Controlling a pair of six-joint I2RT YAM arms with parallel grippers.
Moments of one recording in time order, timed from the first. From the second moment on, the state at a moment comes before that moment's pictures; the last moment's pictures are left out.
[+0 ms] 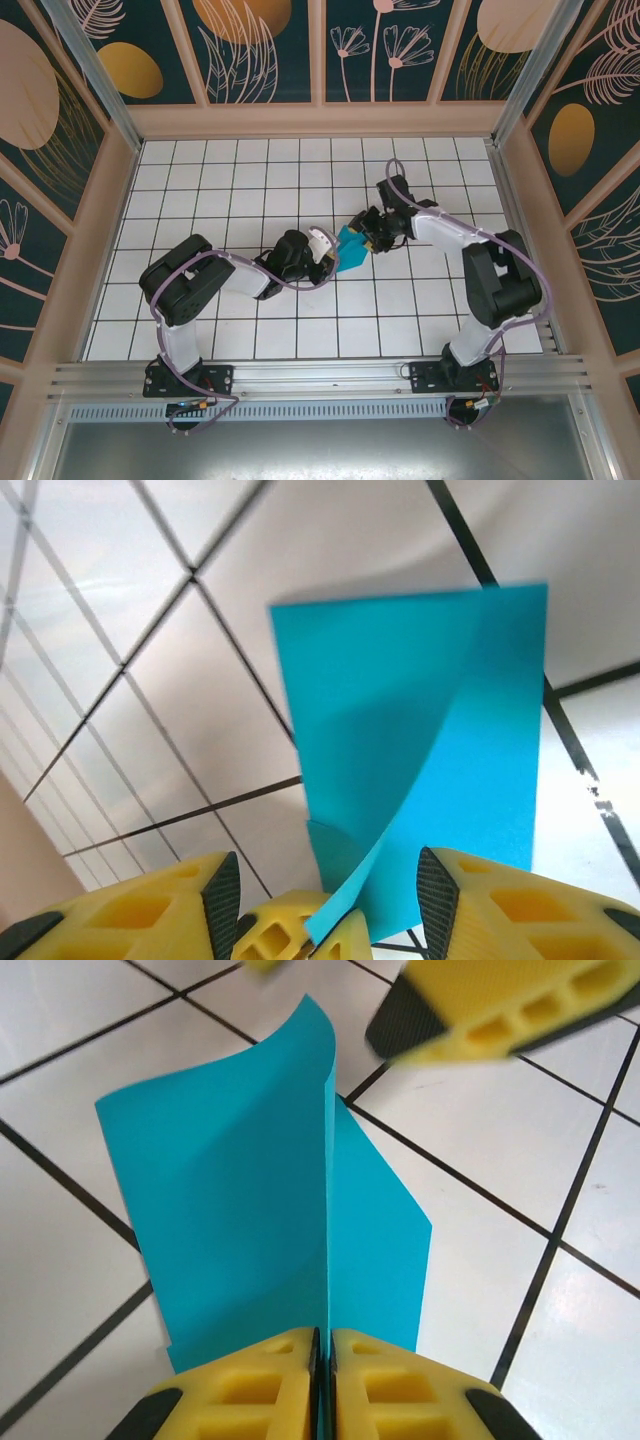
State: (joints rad) left arm -0.77 1.88 0.72 0.61 0.25 -0.10; right arm 0.41 1.66 1.04 -0.41 -0.37 1.06
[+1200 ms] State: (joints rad) left arm -0.77 1.89 0.69 0.68 0.27 -0.85; right arm 0.39 1.69 0.78 -0.01 -0.62 0.76
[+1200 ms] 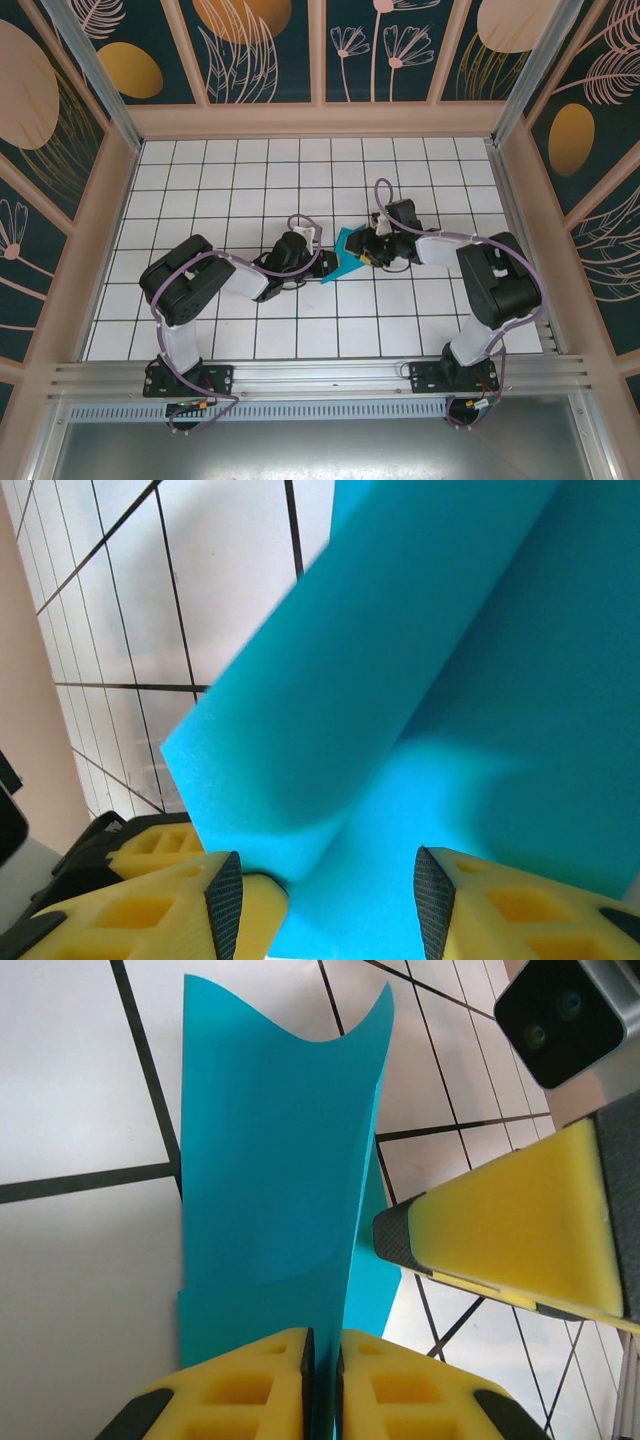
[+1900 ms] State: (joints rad) left arm -0.77 1.94 0.76 0.62 0.34 -0.88; right arm 0.40 1.75 0.81 -0.04 -0.60 0.76
